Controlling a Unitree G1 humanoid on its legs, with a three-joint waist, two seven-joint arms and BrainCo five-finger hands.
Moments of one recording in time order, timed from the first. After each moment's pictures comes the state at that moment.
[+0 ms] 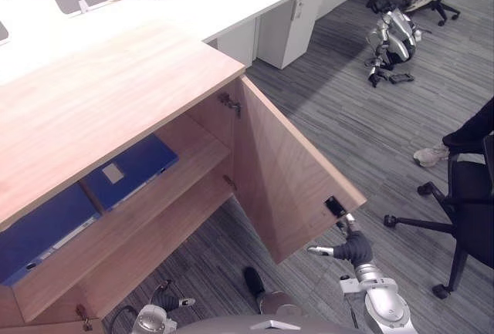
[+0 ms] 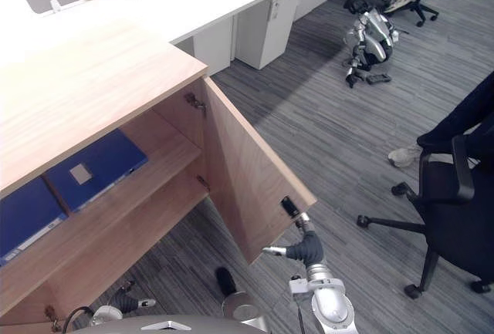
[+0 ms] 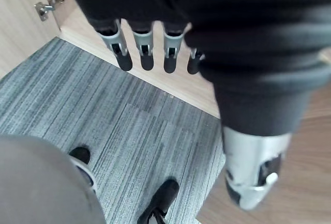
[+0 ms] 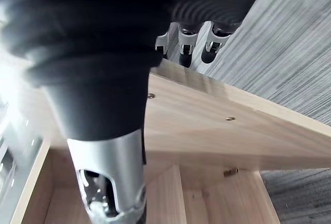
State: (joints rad) left arm 0.09 0.12 -0.09 1.00 0.28 -0.02 0.12; right arm 0.48 -0.38 0.12 -0.21 -0.02 -0.10 0.01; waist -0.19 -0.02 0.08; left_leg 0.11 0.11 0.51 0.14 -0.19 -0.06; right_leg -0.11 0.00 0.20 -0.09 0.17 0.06
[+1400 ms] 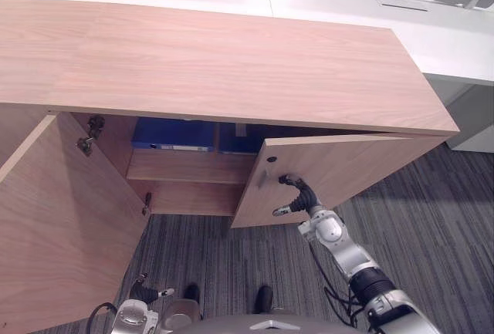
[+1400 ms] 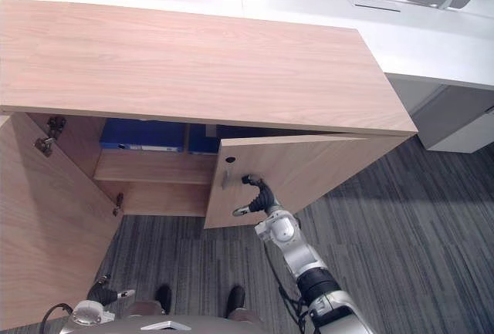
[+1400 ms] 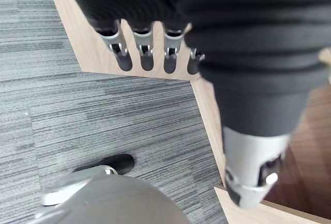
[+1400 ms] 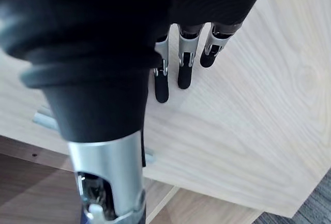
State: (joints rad) left arm 0.09 0.18 0.00 0.99 0.20 -0.01 0.17; right arm -0.15 -0.30 0.29 0.45 -0.13 -0.08 -0.08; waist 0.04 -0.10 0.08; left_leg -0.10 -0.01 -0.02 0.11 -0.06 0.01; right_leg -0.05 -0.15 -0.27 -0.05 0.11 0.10
